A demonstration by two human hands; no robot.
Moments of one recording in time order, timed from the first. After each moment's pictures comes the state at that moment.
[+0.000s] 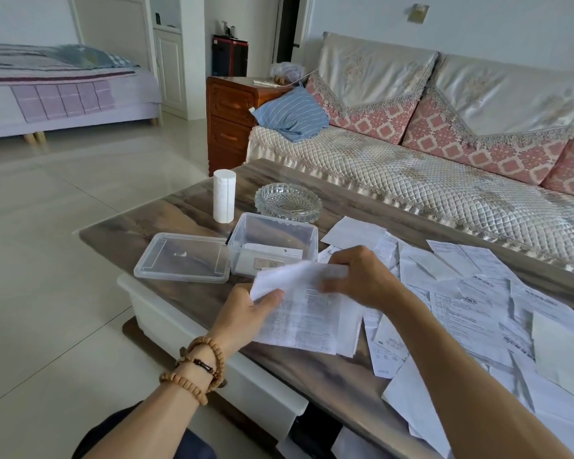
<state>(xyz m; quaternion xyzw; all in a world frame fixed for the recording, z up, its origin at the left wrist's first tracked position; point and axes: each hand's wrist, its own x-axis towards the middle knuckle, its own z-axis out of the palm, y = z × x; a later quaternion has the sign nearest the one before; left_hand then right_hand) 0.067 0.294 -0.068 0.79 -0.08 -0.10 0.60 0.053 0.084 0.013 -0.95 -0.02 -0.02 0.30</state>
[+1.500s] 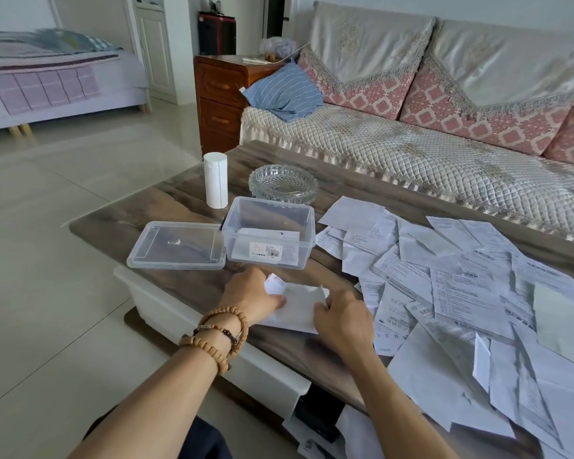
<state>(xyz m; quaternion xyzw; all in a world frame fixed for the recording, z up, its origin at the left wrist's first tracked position) 0.081 0.274 -0.060 0.95 -0.08 -0.09 0.29 0.021 0.119 -0.095 -0.93 0.26 -0.05 0.27</state>
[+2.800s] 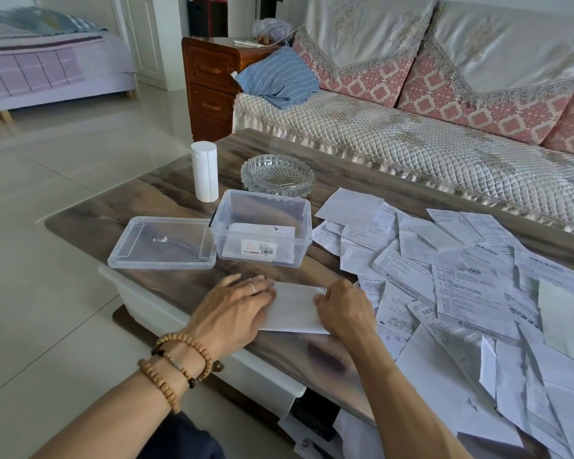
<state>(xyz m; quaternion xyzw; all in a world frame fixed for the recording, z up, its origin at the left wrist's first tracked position) 0.093 0.305 -0.116 0.90 -0.41 0.14 0.12 0.046 0.108 -0.086 -0.94 0.28 0.00 0.20</state>
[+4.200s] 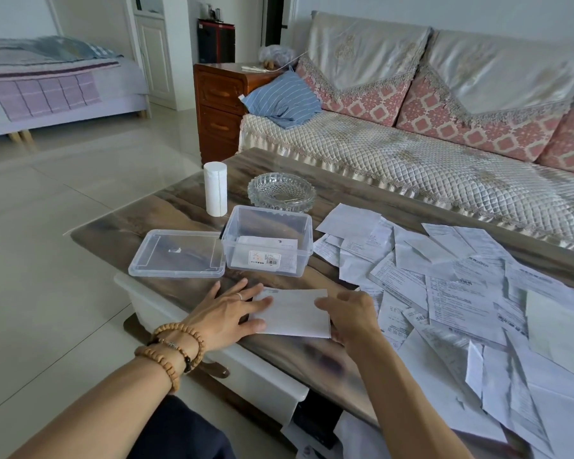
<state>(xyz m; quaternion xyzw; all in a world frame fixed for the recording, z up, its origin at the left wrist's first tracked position) 0.092 0.326 -0.081 0.92 -0.33 -0.16 0.08 0.020 0.120 -0.053 -0.74 0.35 -0.03 0.58</state>
